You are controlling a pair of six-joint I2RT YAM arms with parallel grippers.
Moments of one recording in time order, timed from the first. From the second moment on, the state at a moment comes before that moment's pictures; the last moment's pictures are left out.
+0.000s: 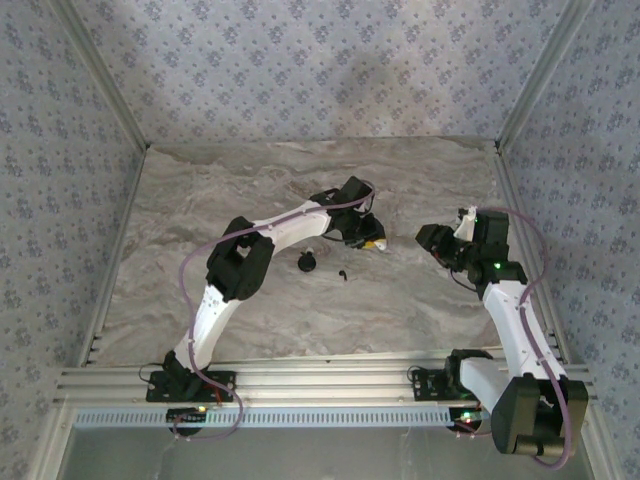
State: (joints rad) left arm -0.80 2.33 1.88 -0.52 0.40 -1.02; right arm -0.06 0.98 0.69 -0.41 -0.56 0.64
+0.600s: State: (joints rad) left arm -0.80 2.32 1.95 -0.70 0.32 -0.92; right arm -0.06 0.98 0.71 -0.43 -0.56 0.64
